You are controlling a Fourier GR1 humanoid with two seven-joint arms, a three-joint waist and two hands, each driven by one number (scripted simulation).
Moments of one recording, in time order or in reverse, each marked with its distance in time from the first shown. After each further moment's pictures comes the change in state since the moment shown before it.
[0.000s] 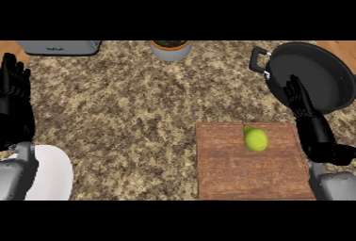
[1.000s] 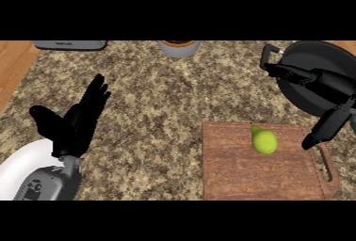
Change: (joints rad) left arm 0.033 -0.132 -0.219 -0.064 0.154 -0.211 0.222; right arm -0.436 -0.323 0.116 0.366 -0.006 0.831 -0.106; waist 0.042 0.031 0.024
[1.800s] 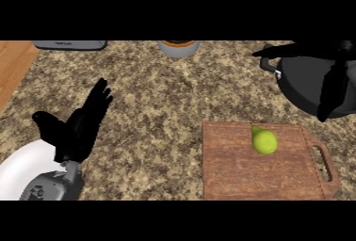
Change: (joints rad) left arm 0.032 -0.023 -0.011 -0.026 -0.021 -0.006 0.009; right arm -0.395 -0.048 0.208 0.181 0.264 0.245 0.159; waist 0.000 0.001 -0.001
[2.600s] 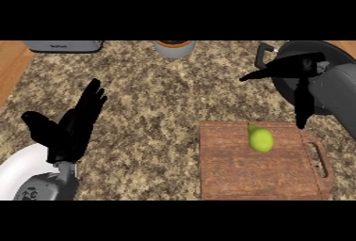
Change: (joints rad) left arm 0.016 -0.005 0.051 -0.009 -0.003 -0.031 0.009; right arm 0.004 0.101 0.139 0.077 0.231 -0.001 -0.014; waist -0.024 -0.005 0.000
